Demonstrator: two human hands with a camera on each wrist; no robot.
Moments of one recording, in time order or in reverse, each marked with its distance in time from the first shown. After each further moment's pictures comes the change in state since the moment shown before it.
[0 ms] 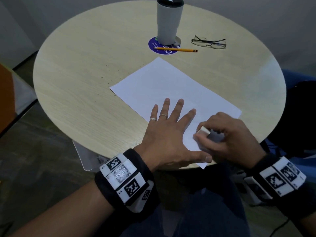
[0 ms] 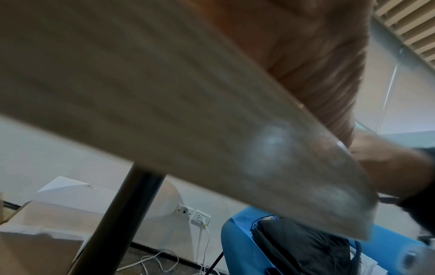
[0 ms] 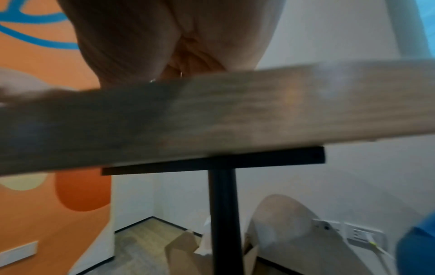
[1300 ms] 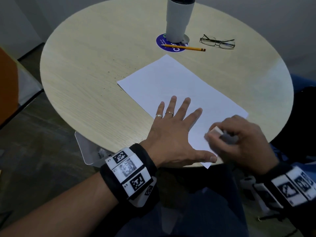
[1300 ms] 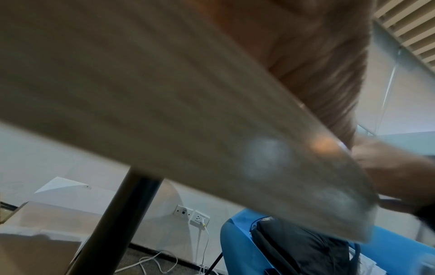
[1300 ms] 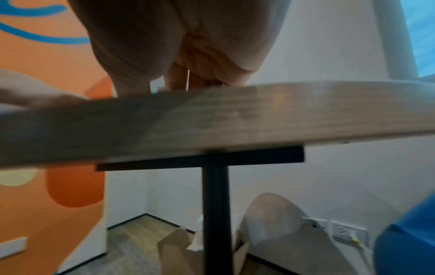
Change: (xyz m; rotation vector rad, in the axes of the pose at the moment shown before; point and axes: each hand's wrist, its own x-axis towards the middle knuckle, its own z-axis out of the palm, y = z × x) left_hand 0.000 -0.002 0.003 0.000 0.022 0.012; right_hand -0.011 0.000 -0.005 -0.031 0.047 0.048
